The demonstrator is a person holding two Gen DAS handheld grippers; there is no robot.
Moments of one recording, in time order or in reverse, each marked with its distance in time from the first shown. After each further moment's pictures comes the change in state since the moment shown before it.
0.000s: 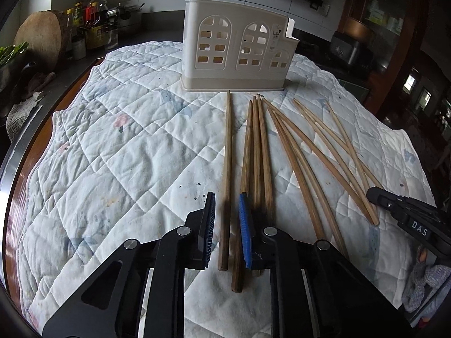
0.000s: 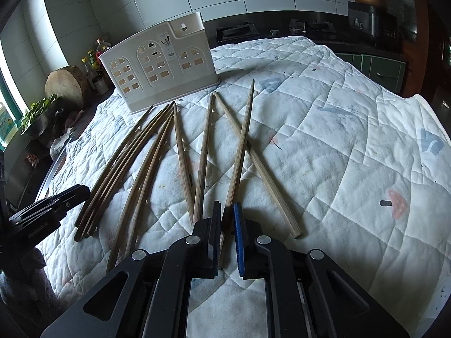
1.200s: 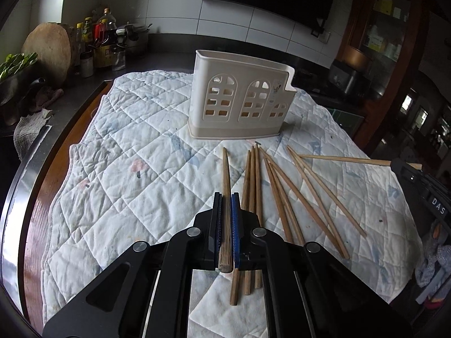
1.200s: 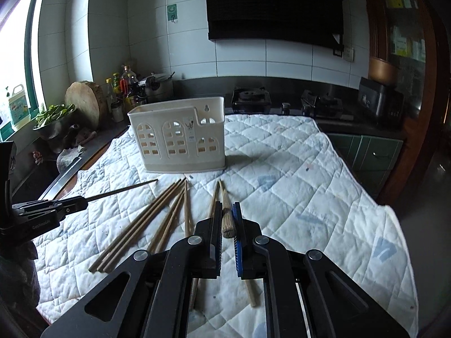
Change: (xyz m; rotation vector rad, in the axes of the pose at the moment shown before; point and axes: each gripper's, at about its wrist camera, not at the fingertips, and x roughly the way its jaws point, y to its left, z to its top) left arm -0.051 0.011 0.044 -0.044 -0.119 -0.019; right arm -0.082 0.022 0.075 -0.240 -0.277 -0.027
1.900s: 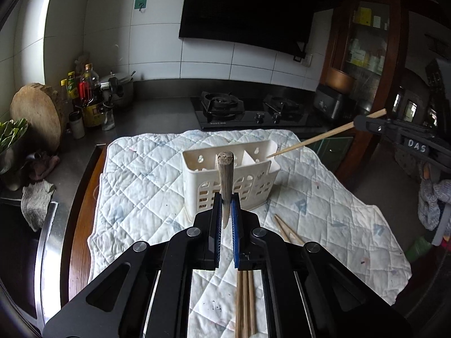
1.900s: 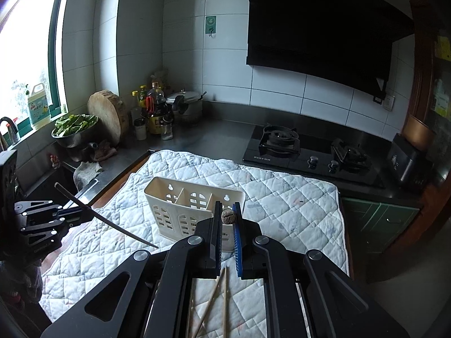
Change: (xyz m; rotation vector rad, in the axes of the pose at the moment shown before) left arm -0.046 -0.020 0.120 0.115 -0.126 -0.032; right arm 0.023 0.011 0.176 -0.171 0.039 0.116
